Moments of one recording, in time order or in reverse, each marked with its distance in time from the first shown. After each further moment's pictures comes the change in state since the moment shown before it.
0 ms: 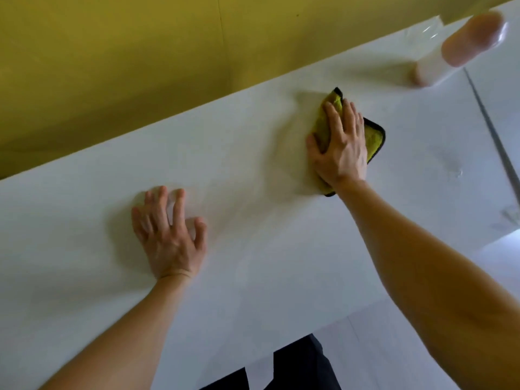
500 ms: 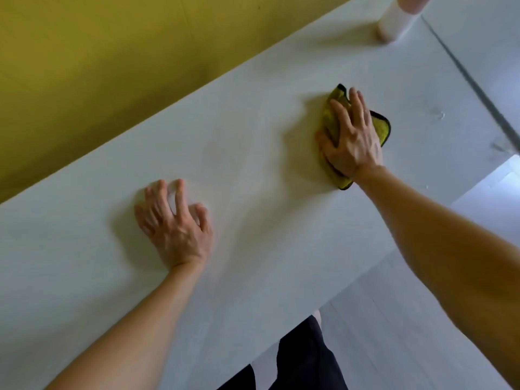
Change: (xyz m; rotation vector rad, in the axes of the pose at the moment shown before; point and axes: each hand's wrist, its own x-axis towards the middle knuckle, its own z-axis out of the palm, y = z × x) left_hand 0.002 0.001 -0.001 -0.035 0.041 0.021; right_hand -0.066 0.041 -0.021 -0.078 0.012 0.007
